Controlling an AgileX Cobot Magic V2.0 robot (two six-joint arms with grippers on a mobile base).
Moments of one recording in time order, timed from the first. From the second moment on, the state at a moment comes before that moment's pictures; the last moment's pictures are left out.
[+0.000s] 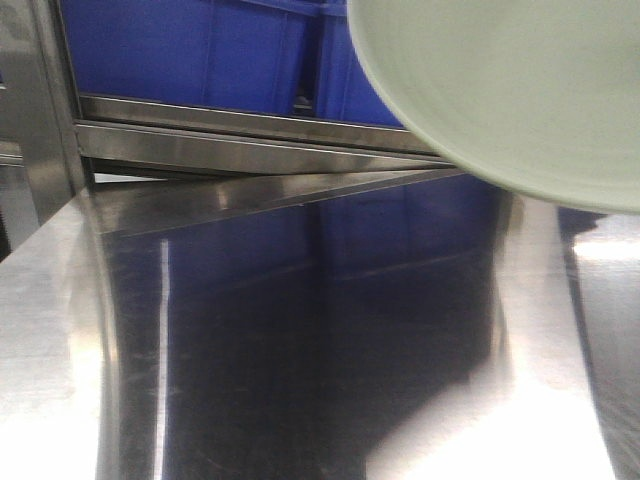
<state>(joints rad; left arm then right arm) 0.02 -0.01 0.00 -0.04 0.30 0.02 0.16 0.44 -0.38 0.31 0.14 0.05</state>
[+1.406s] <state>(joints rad) 0.02 -0.01 0.00 -0.04 0.30 0.02 0.16 0.44 -0.38 0.31 0.14 0.05</state>
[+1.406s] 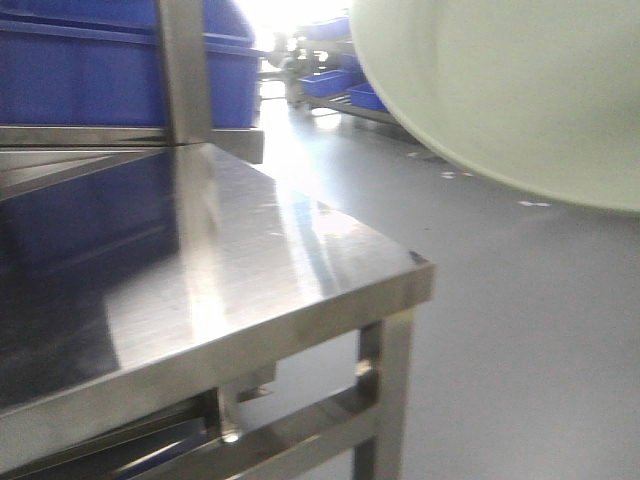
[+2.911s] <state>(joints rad) 0.02 -0.01 0.00 -0.04 0.30 0.02 0.16 0.44 -0.38 0.31 0.14 0.05</state>
